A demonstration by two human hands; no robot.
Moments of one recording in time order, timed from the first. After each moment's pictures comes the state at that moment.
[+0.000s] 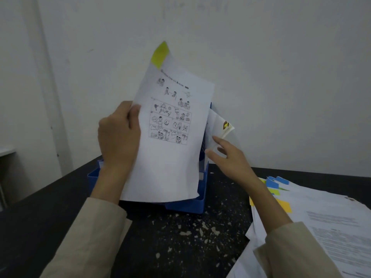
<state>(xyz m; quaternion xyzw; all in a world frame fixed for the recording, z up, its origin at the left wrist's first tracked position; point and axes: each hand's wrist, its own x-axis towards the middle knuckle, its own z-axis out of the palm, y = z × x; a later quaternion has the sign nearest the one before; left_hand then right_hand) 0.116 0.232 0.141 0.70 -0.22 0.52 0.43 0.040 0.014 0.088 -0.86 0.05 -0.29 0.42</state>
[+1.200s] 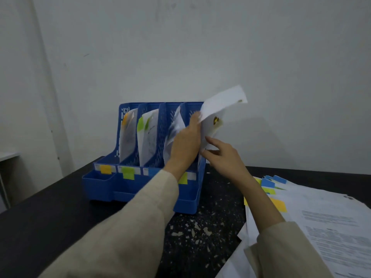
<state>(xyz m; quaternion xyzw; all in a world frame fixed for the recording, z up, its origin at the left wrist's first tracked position) 0.137 0.086 0.109 0.79 -0.37 0.40 0.28 0.034 0.007 0.094 -0.85 0.03 -0.29 0.44</state>
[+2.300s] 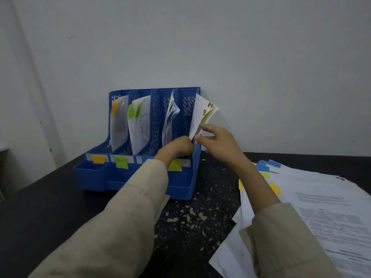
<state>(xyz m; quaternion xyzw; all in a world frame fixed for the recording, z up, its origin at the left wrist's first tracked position) 0.138 0.086 0.098 0.92 -0.29 -0.10 0.24 0.034 0.005 0.095 -0.84 0.02 -0.30 0.46</state>
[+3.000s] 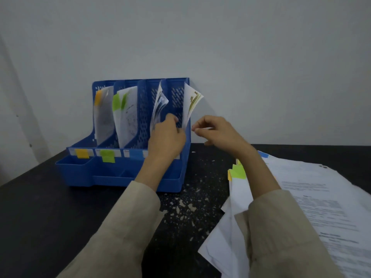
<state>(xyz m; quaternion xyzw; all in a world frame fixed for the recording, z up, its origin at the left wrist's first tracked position) 0.098 0.108 0.089 0.85 -0.29 0.21 0.38 0.027 -0.021 0.098 -0.87 0.02 -0.25 0.43</state>
